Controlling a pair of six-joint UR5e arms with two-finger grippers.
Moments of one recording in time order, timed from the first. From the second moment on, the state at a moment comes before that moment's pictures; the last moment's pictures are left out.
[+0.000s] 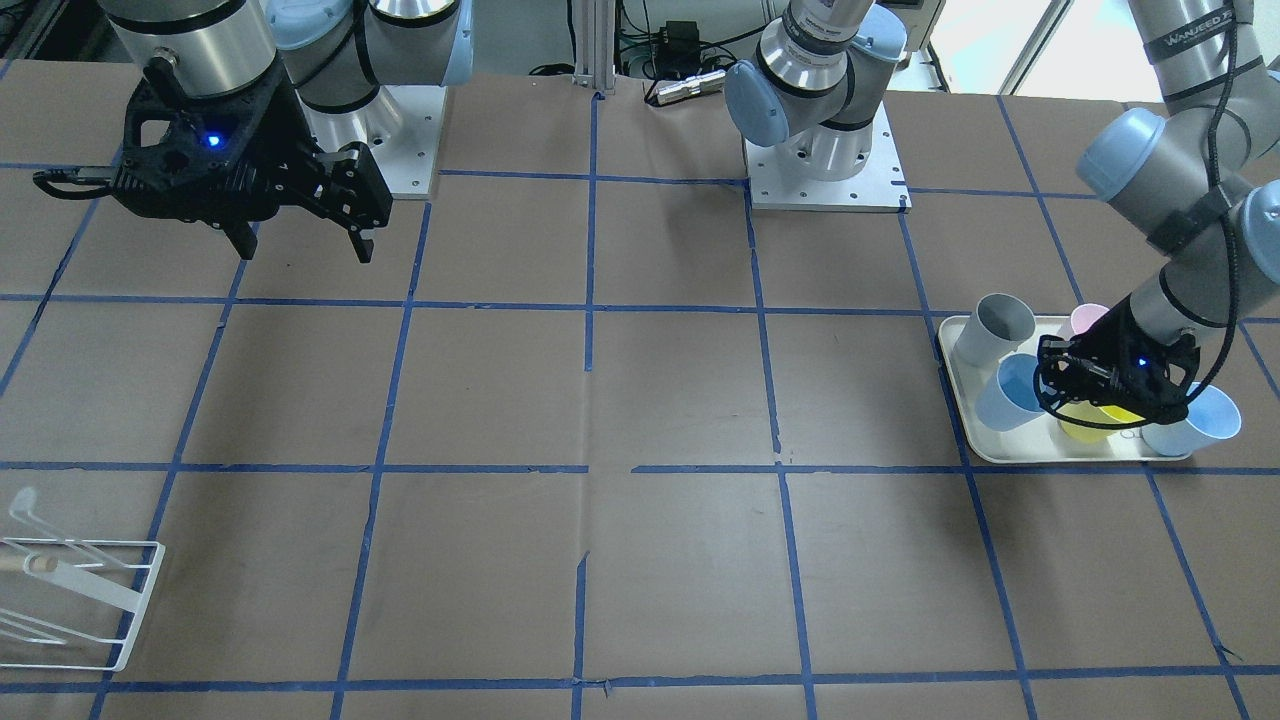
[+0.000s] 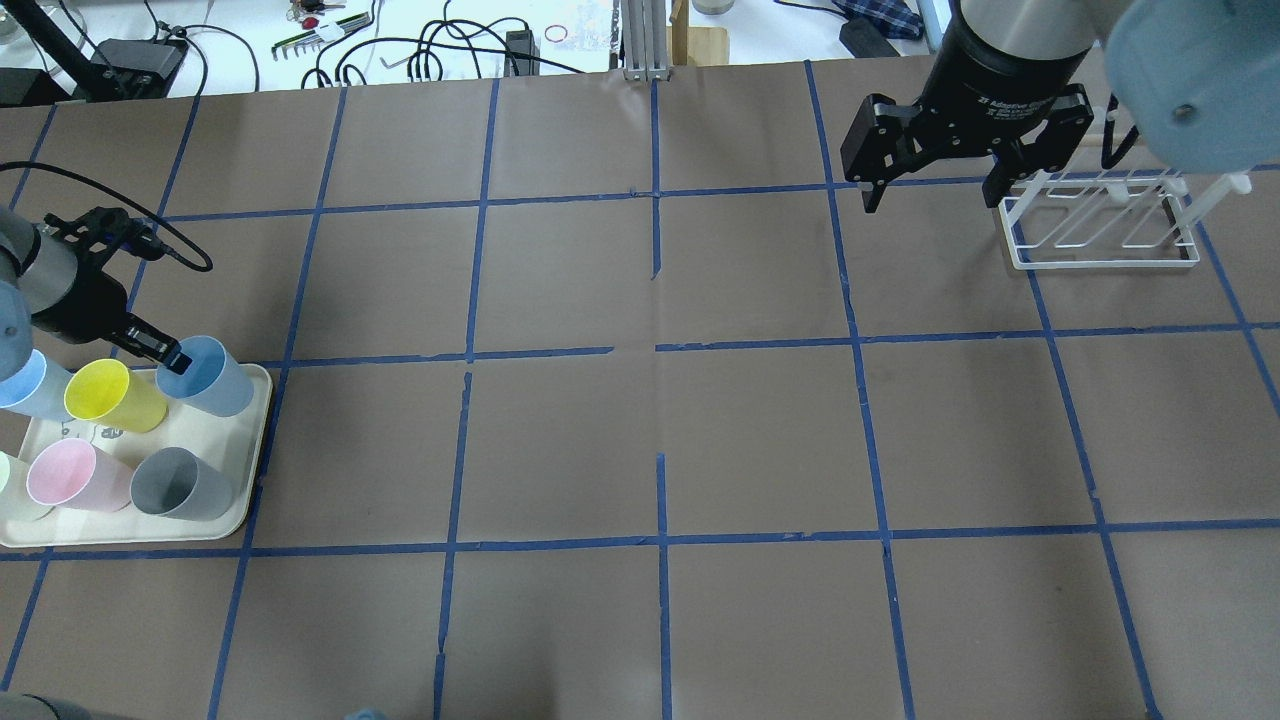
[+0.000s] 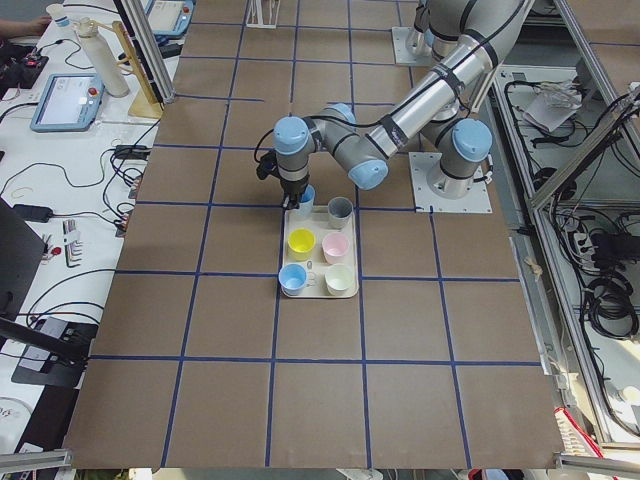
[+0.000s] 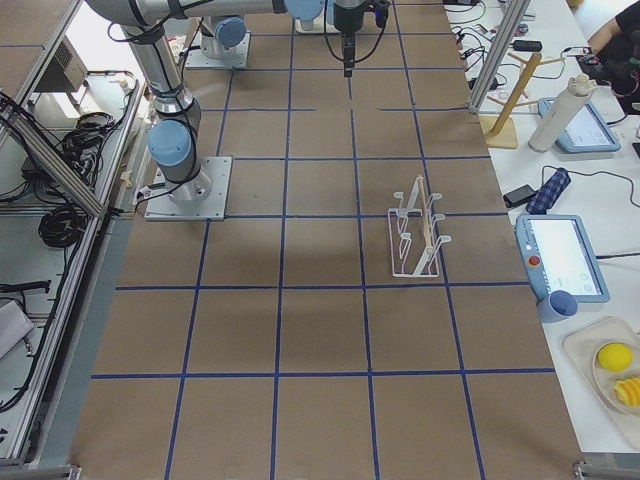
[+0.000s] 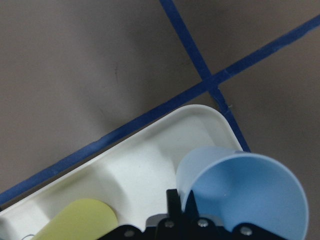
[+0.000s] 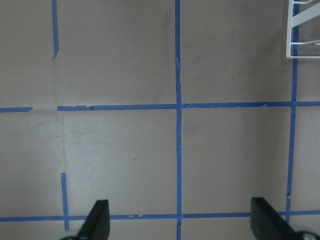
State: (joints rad) left arm -0.99 -1.78 -1.88 -1.10 1.51 0.99; right arm 1.61 -1.56 1.52 -1.58 -1.58 0.05
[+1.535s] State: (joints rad) left arm -1.46 -1.55 -1.76 -1.85 0.41 -0.16; right arm 1.04 -1.55 1.52 -1.40 -1.48 -0.52
